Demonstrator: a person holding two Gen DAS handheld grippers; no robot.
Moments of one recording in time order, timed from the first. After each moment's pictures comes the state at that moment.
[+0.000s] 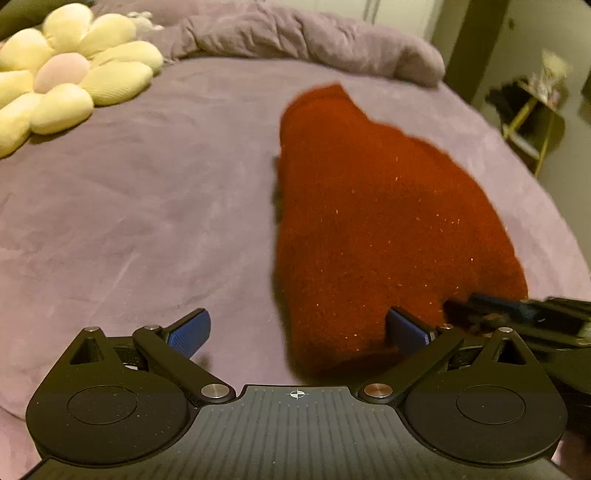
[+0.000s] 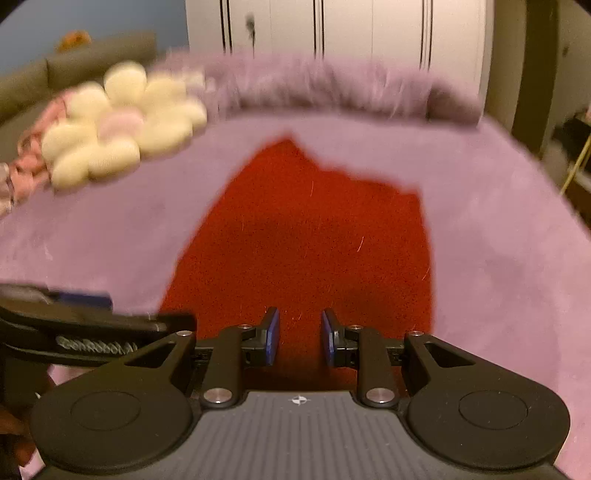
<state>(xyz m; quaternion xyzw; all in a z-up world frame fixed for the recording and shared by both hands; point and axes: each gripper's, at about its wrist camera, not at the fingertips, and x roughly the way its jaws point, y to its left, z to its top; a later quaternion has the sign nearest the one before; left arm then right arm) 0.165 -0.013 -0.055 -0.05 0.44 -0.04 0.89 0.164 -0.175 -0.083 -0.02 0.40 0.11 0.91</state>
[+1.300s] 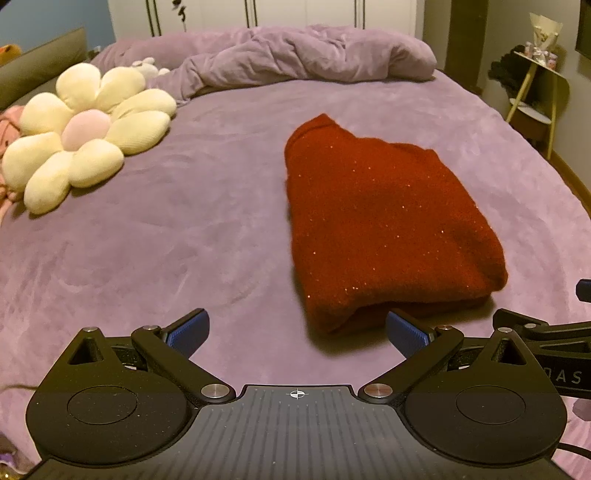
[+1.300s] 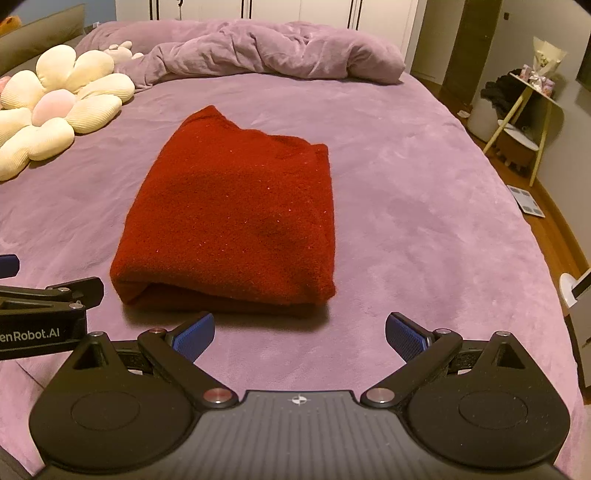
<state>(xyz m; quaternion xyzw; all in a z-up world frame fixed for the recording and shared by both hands) 0.111 -0.037 0.007 0.04 0.42 0.00 0.91 0.106 -0.198 -0.027 -0.03 0.42 -0.01 0.91</state>
